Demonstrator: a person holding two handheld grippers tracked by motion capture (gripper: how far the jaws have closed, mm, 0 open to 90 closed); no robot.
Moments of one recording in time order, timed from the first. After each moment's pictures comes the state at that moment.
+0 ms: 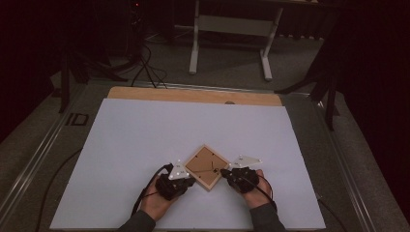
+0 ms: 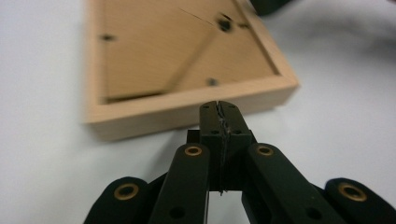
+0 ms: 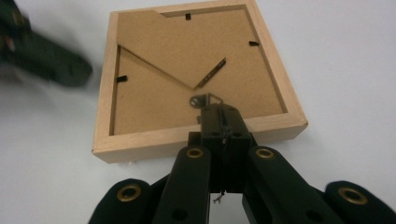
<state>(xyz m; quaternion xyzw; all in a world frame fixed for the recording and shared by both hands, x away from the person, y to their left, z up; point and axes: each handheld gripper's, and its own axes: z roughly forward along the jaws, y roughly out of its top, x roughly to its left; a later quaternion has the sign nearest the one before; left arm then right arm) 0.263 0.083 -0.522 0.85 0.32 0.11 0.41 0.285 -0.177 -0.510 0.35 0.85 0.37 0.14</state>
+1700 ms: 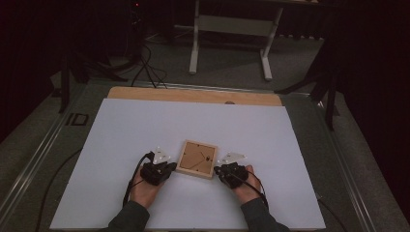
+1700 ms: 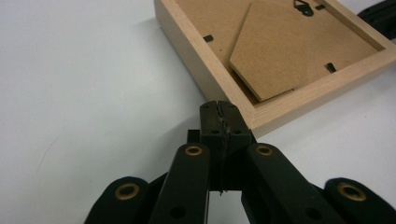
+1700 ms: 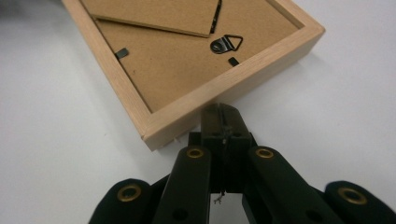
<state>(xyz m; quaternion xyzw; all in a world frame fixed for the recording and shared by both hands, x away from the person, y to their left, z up) 0.292 0.122 -0.533 0.81 0.42 0.15 0.38 0.304 -0.149 -0.523 0.34 0.87 0.33 0.16</state>
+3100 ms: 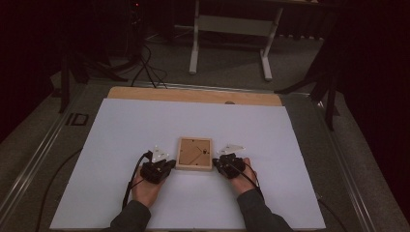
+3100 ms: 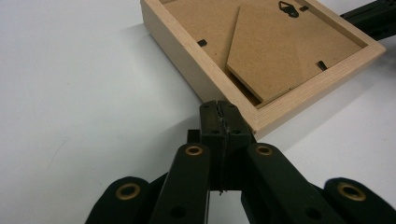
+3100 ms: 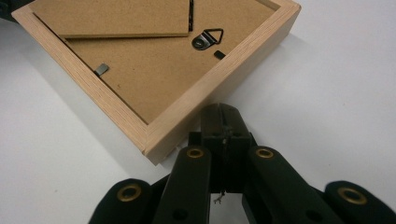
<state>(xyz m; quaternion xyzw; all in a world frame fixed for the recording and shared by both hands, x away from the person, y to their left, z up) 0.296 0.122 -0.537 0.79 0.45 0.17 0.39 0.334 -0.146 -0.532 0.36 0.85 0.35 0.15</state>
